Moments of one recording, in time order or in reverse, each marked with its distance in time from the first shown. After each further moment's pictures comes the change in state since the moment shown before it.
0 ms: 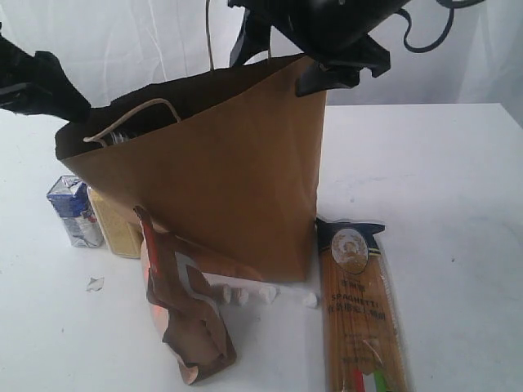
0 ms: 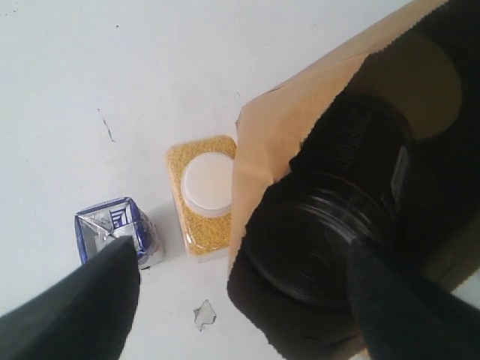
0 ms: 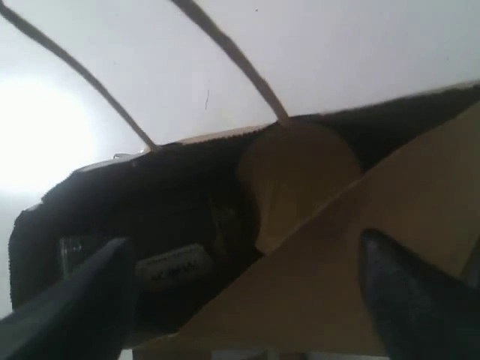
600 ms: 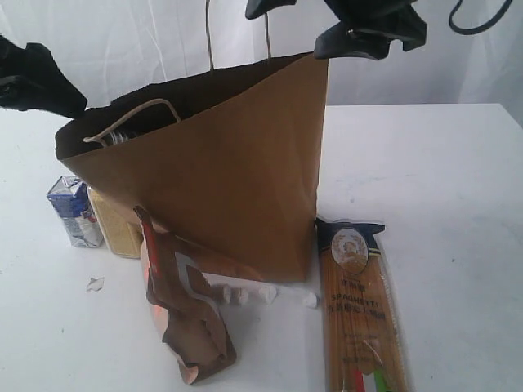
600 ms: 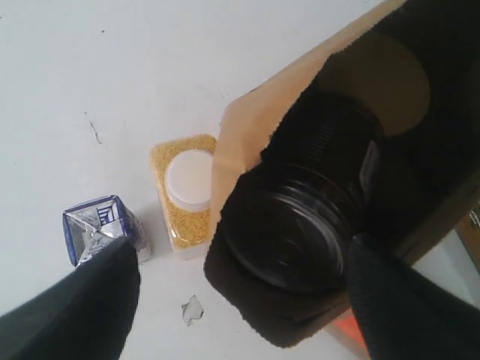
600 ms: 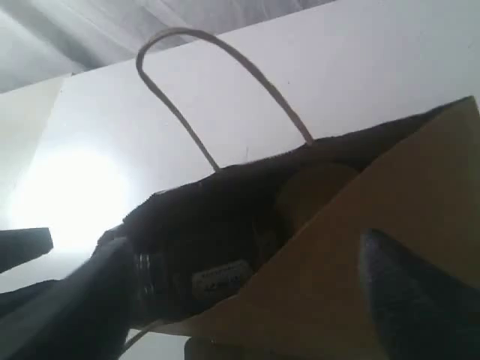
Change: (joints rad) left arm 0.004 -0.039 0.000 -0.022 0.032 0.010; right arm -0.011 -0.184 0.139 0.039 -0.152 -0.002
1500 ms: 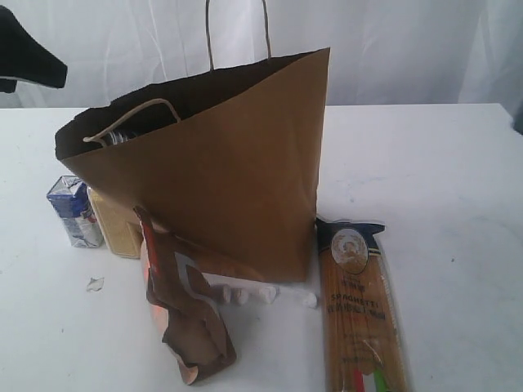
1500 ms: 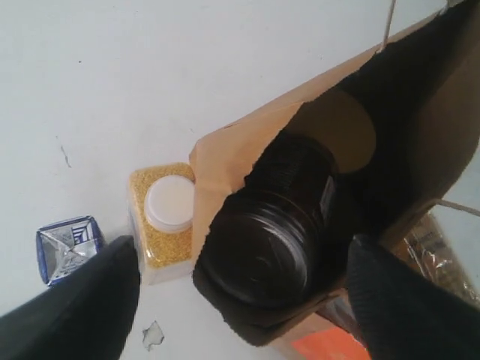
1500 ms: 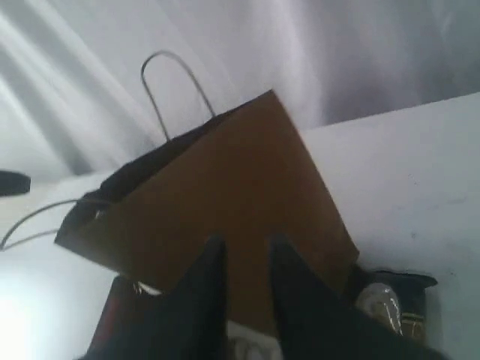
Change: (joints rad) left arm 0.142 -0.031 0.000 -0.236 0.059 0.119; right arm -0.007 -0.981 0.829 -0.286 -0.292 0.049
